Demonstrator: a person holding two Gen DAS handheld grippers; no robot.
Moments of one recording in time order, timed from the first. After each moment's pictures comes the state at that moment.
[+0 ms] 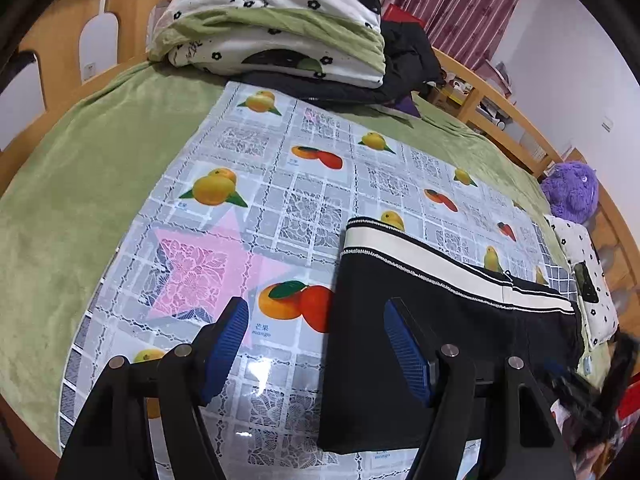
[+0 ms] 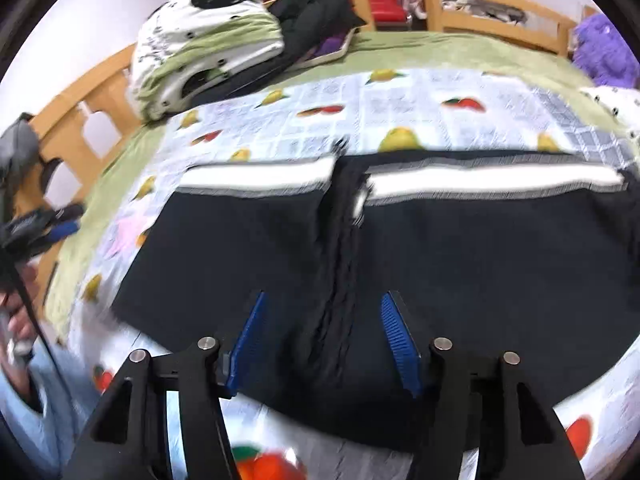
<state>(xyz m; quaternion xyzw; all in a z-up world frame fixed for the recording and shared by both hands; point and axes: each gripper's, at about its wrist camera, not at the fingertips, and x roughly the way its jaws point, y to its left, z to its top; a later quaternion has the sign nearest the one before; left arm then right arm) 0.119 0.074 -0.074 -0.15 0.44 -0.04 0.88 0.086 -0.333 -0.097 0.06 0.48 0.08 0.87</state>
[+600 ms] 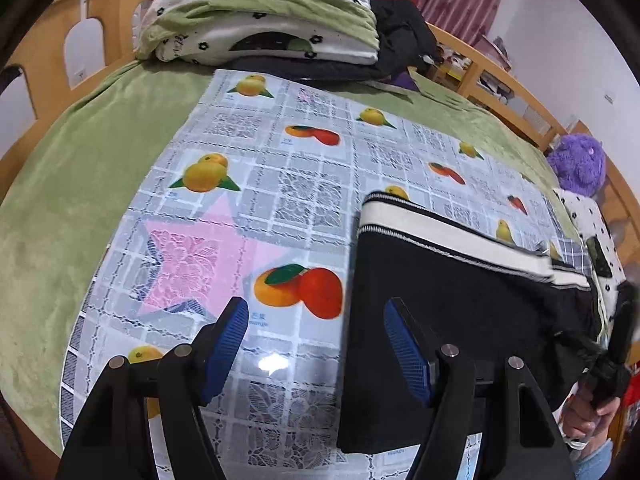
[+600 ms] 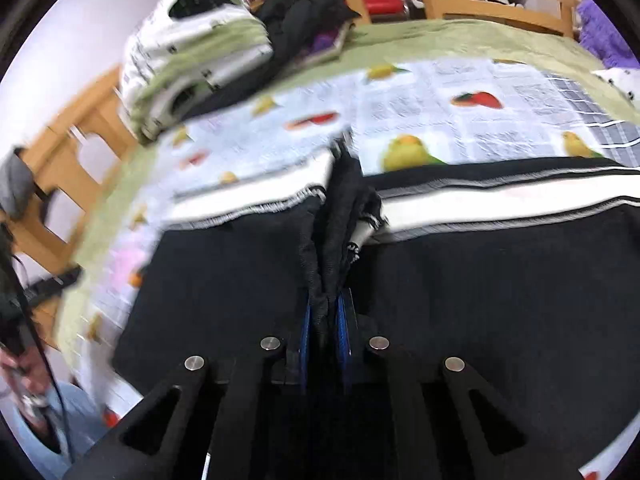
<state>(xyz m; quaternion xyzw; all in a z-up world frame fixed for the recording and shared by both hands) 0.125 0.052 -0.091 -0.11 0.47 -0.04 0.88 0.116 -0.349 -0.132 0.09 0.51 0.09 0.85</state>
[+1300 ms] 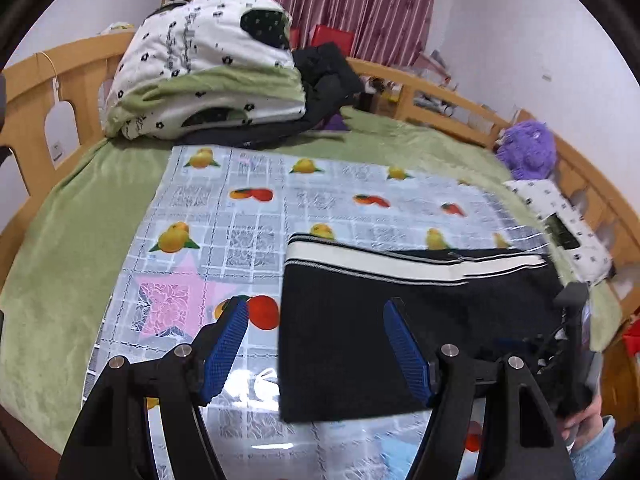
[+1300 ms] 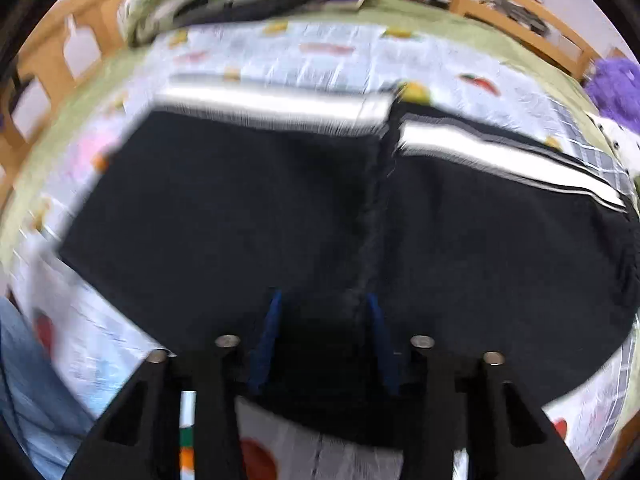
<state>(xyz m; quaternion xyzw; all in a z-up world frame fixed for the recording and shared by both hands) 0.054 0.013 -0.003 -0.06 0.37 -0.10 0.92 0.044 -0.313 -0.084 0.01 0.49 0.07 0.87</state>
